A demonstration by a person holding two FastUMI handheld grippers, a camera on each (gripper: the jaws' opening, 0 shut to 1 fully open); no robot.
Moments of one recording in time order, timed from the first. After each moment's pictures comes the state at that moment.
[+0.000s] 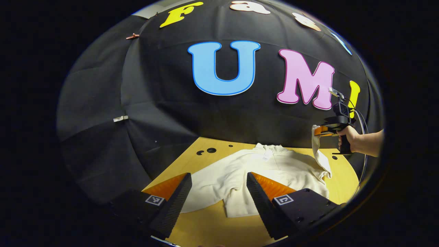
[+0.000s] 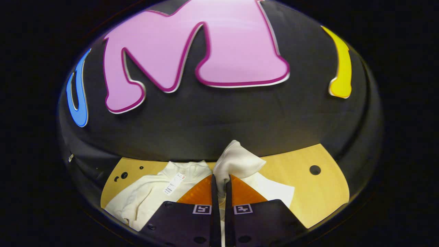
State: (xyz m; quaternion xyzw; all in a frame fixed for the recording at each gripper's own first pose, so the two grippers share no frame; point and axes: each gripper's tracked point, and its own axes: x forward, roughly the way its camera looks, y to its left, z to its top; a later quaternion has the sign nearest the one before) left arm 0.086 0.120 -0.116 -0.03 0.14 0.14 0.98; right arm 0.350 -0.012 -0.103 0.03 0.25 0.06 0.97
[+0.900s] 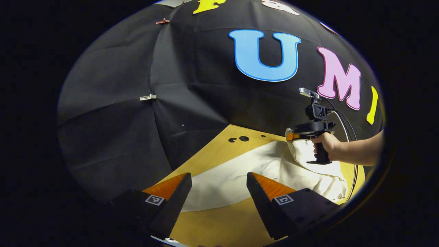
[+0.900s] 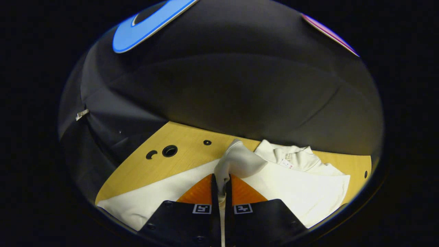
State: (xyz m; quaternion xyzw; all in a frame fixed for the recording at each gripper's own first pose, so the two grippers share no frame) left arm 0.069 0.216 -0.182 -0.07 0.17 0.23 0.96; right arm 0.315 0.281 -0.248 -0.09 0.30 0.23 0.92
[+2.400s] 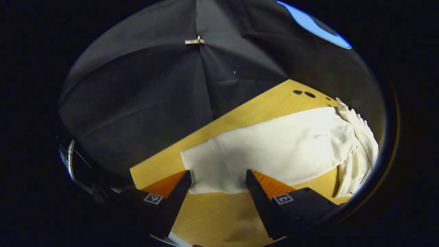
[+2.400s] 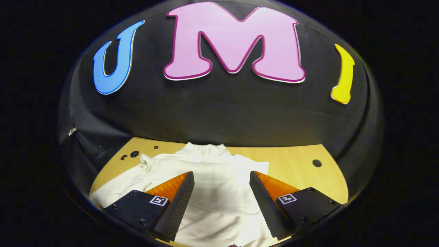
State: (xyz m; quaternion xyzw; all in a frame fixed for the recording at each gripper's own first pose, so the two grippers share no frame) left arm 0.026 0.305 -0.361 -0.14 0.32 0.38 0.85; right arm 0.232 -0.014 -0.116 -0.06 0.22 0.06 0.97
